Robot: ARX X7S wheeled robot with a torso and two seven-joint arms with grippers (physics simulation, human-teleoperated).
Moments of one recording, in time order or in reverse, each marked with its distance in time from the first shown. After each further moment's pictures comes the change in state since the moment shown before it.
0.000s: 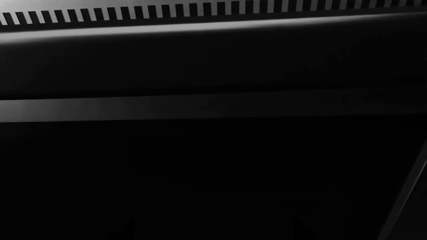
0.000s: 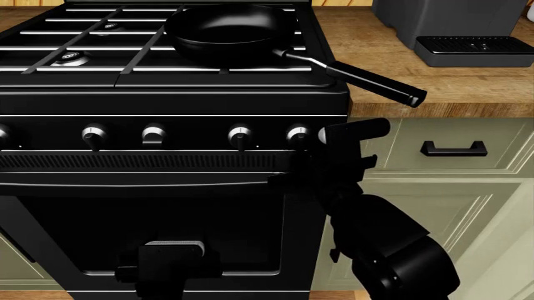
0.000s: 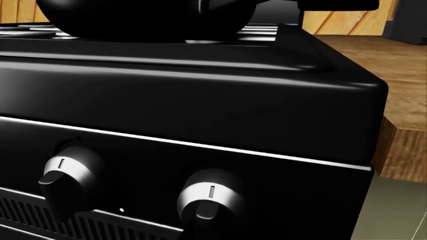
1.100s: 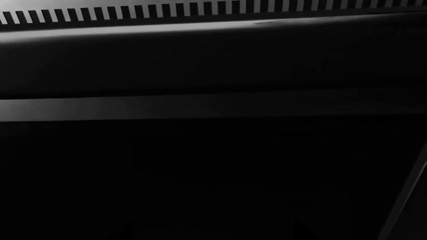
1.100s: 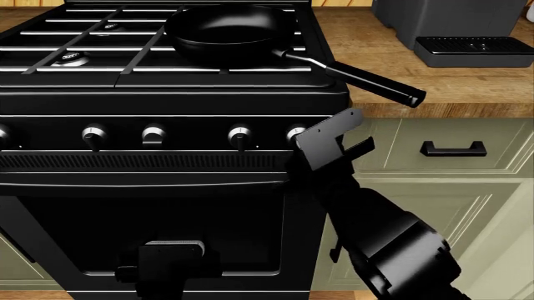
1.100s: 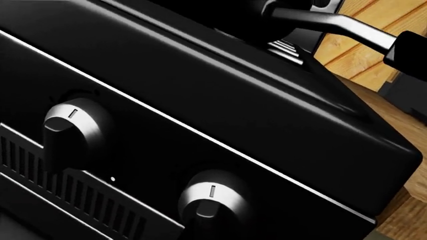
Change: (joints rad) left arm -0.006 -0.012 0.017 -0.003 -0.019 0.001 -0.017; right arm 0.110 0.112 -0.237 -0.025 -0.153 0.091 -0.038
